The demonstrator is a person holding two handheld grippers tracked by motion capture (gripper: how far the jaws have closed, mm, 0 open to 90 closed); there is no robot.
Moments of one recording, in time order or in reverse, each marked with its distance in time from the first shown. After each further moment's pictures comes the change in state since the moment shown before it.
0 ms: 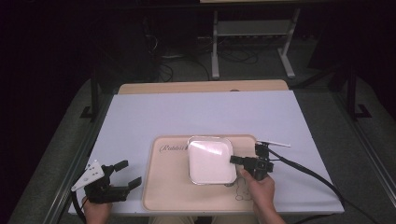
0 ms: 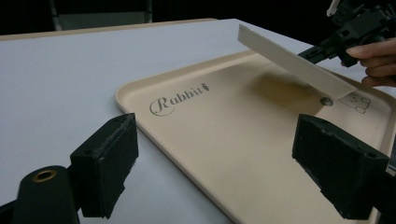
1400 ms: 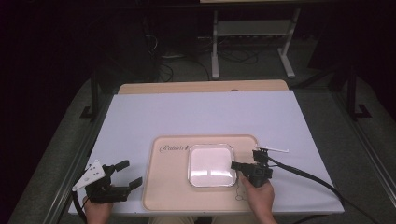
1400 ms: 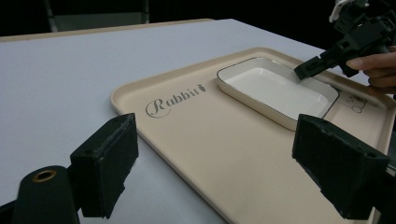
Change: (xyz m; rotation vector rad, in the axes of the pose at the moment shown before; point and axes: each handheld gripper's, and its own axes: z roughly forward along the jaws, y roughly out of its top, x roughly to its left) left arm -0.001 0.001 0.002 0.001 -0.010 0.006; right arm 0.001 -0.018 0.000 -0.002 -0.114 -0.028
